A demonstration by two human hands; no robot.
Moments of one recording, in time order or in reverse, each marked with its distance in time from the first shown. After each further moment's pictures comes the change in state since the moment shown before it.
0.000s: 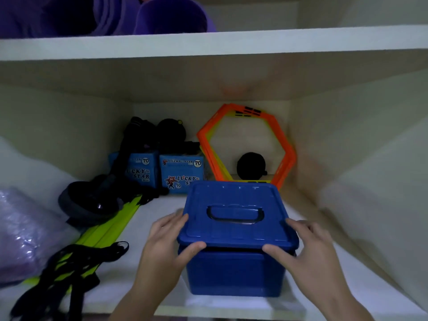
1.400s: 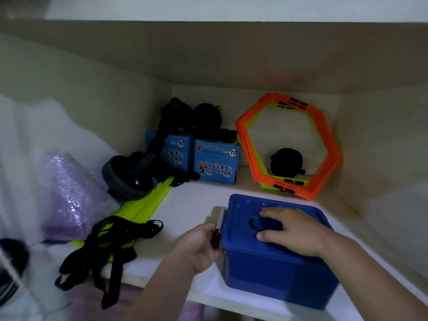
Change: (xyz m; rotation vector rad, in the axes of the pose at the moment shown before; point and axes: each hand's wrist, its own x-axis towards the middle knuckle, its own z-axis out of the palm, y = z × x) left_hand 0.023 -0.057 0.041 -1.425 -0.243 -1.227; right_hand 0.088 -0.066 0.075 -0.239 -0.745 -0.223
